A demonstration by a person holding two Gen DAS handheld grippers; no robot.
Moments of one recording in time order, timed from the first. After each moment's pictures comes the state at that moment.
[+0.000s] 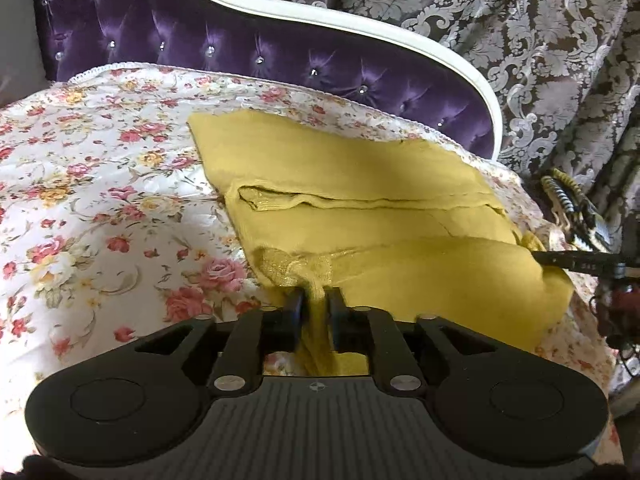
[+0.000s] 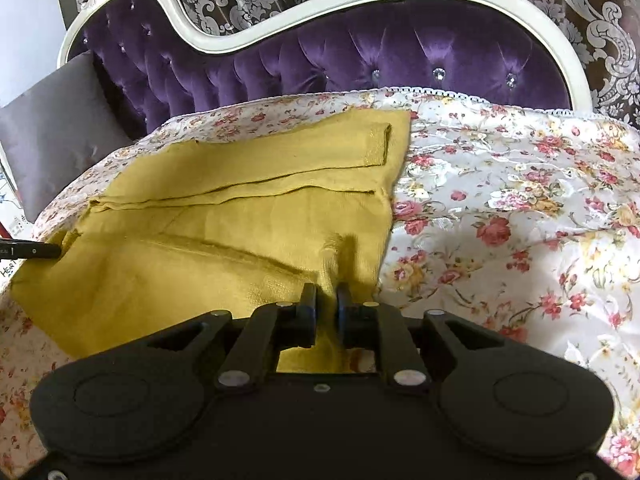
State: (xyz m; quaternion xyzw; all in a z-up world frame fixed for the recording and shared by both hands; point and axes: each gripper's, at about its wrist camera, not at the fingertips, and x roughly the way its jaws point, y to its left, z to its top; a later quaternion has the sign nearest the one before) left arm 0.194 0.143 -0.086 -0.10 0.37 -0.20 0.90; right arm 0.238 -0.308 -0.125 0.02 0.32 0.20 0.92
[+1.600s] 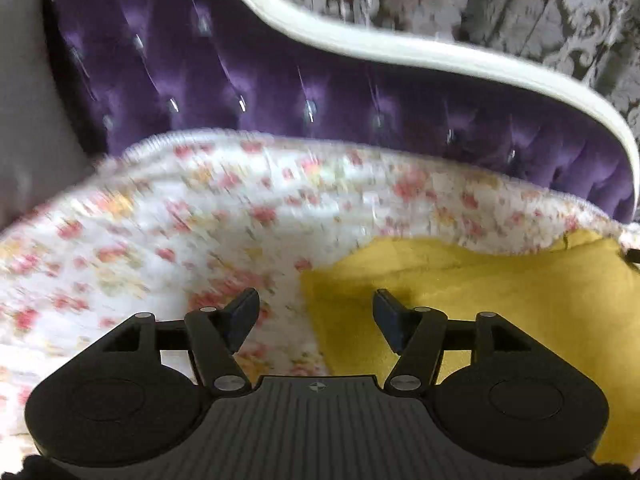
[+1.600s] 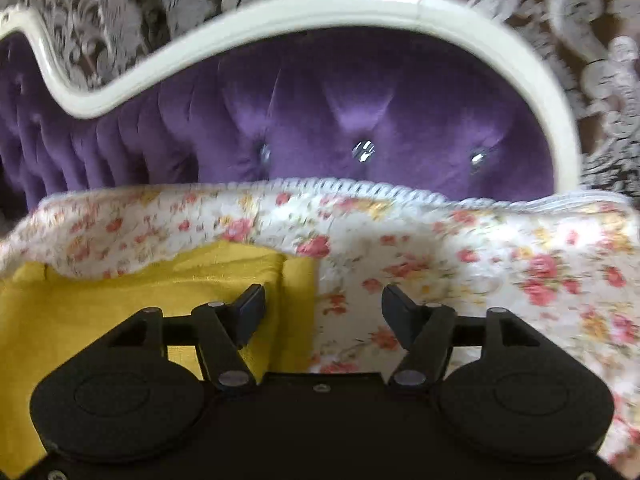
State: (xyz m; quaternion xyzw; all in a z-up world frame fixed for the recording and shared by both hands) left arm 0.348 0.161 -0.072 -0.04 0.34 -0.04 0.94; right arm 0.411 -0.311 -0.102 0.03 0.28 0.06 0.96
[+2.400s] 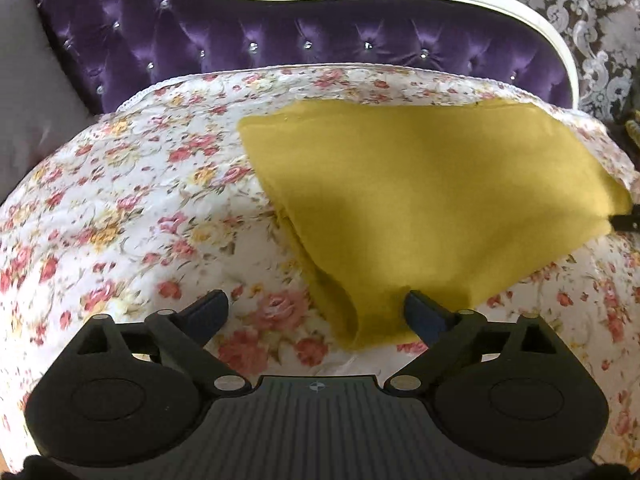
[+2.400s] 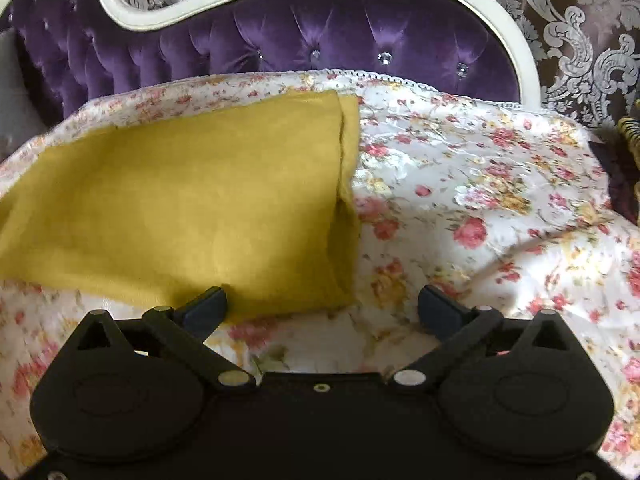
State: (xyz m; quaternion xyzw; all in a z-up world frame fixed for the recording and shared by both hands) left arm 0.218 0.121 -0.096 0.03 0.40 -0.08 0.91; right arm 0.266 -0.273 -0.131 -0.02 0.35 0.06 0.93
